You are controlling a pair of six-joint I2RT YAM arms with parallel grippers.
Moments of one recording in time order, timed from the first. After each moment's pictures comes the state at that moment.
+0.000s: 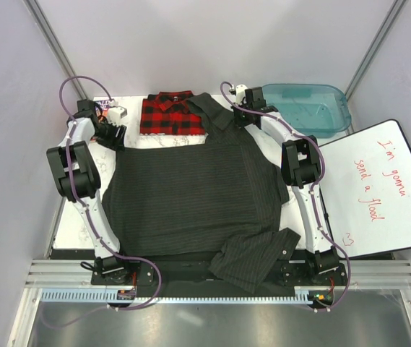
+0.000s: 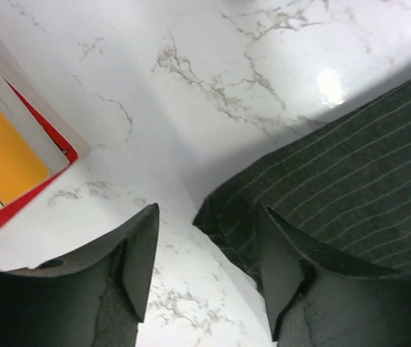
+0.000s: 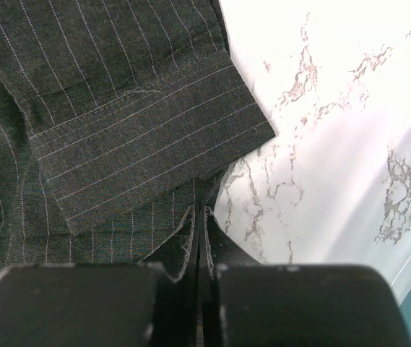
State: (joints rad) left arm 0.26 2.16 1.74 -0.71 0.39 0.68; right arm 0.29 2.59 2.23 -0.34 -0.21 -0.11
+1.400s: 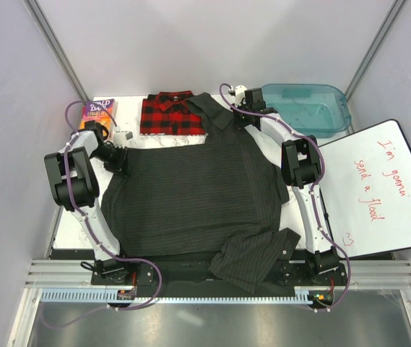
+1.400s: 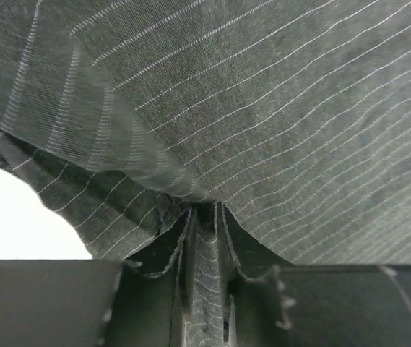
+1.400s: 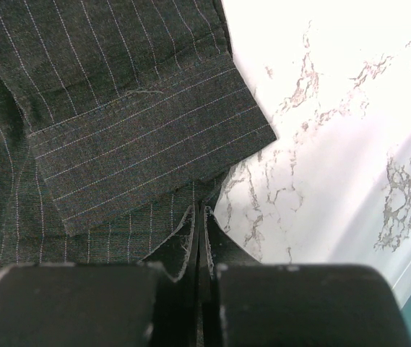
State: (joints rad) left arm 0.26 2.02 1.44 -0.88 0.47 0.56; right arm 0.29 2.58 2.19 -0.29 -0.21 -0.14
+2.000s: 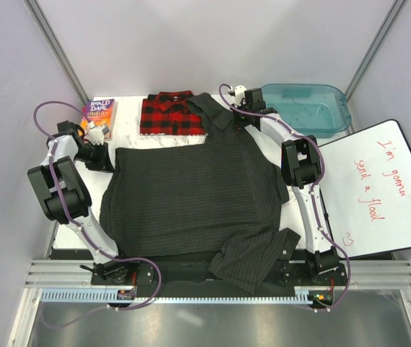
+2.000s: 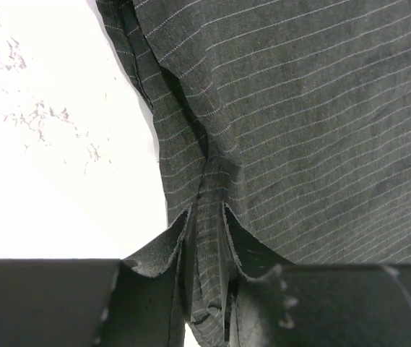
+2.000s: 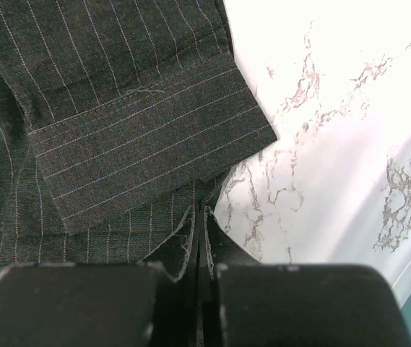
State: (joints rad) left arm 0.41 1.88 1.39 -0.83 0.50 0.52; right arm 0.29 2.58 2.19 -0.29 -0.21 -0.15
